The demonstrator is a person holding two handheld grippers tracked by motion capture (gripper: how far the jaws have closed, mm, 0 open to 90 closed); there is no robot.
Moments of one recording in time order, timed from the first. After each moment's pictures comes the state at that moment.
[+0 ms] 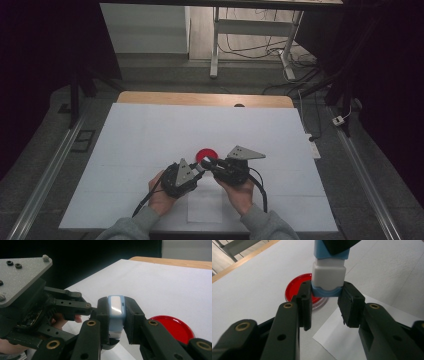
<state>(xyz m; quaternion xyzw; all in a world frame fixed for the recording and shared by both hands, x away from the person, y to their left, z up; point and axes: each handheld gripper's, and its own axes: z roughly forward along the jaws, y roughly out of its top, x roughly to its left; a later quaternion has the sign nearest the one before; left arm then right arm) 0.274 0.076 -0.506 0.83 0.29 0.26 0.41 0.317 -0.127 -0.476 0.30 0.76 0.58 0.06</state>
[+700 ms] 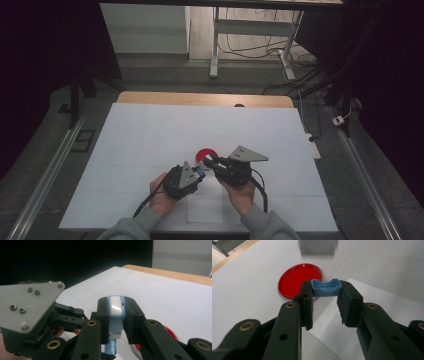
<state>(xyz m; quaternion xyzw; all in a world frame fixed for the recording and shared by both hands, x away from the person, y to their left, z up) 0.275 0.071 -0.516 0.84 0.27 0.25 0.39 0.309 -0.130 -0.462 0.29 0.75 0.58 0.11</state>
